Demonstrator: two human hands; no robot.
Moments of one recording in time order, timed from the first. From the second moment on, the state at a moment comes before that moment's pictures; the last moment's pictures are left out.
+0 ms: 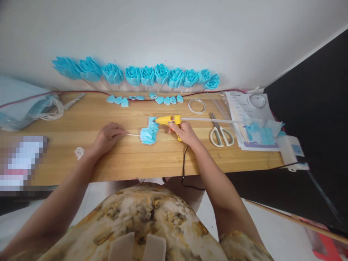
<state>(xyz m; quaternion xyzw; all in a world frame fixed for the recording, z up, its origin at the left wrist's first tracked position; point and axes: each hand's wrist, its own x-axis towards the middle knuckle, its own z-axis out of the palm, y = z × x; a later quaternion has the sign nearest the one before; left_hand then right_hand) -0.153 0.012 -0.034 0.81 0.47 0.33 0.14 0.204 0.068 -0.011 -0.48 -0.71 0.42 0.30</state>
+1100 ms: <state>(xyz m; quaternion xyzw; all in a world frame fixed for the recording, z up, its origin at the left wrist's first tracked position) -0.153 0.012 -0.034 0.80 0.47 0.34 0.14 0.207 0.068 -0.005 -0.48 -0.75 0.37 0.27</state>
